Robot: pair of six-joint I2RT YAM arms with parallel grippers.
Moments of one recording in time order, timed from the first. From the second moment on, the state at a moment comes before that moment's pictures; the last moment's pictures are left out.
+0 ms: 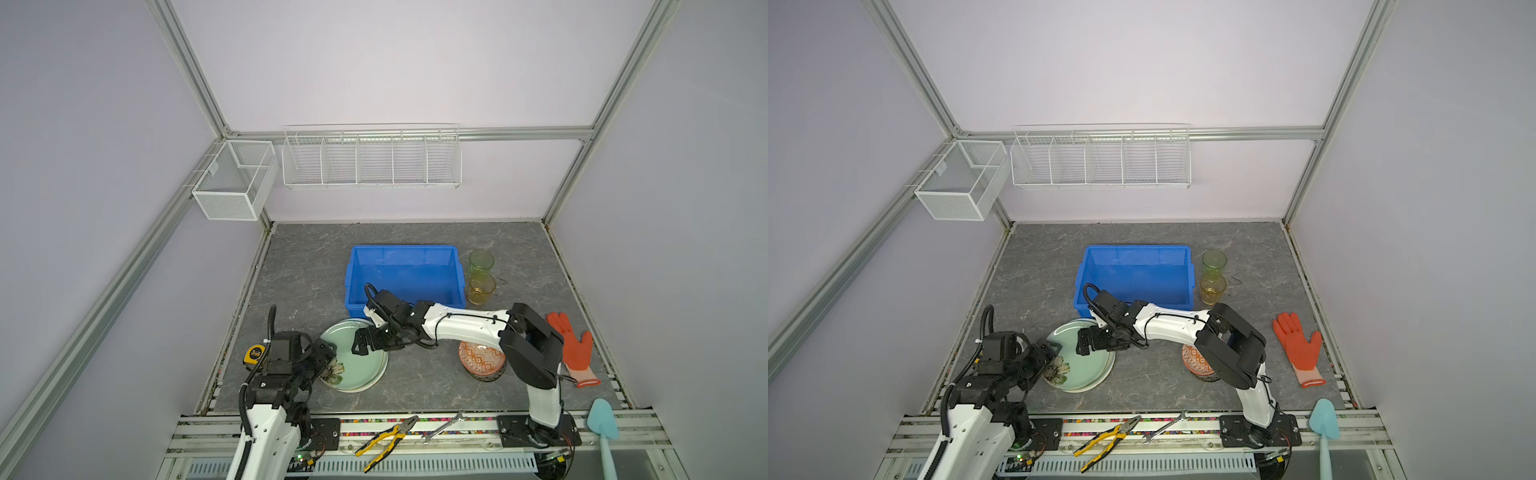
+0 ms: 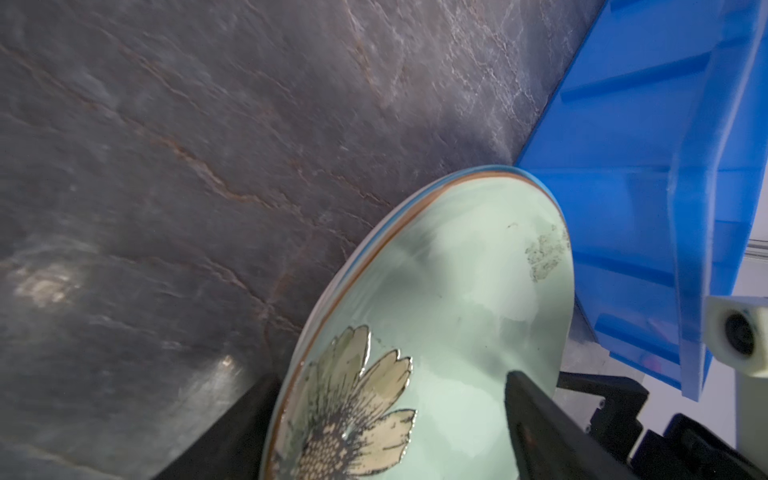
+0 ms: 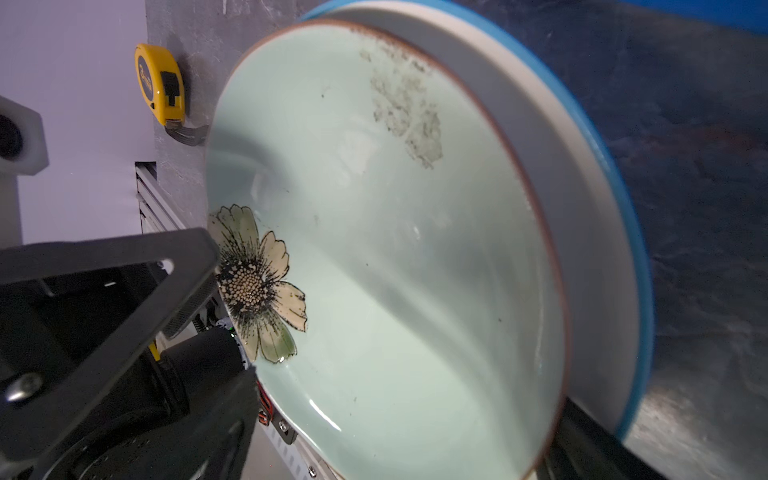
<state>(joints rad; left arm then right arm) -0.07 0.49 0.33 -0.78 0.29 -0.89 1.06 1.97 1.38 -0.41 -0.36 0.79</state>
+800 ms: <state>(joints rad) -0.07 0.41 0.40 -0.96 0.29 -0.89 1.06 1.98 1.38 -0.41 -0.34 0.79</state>
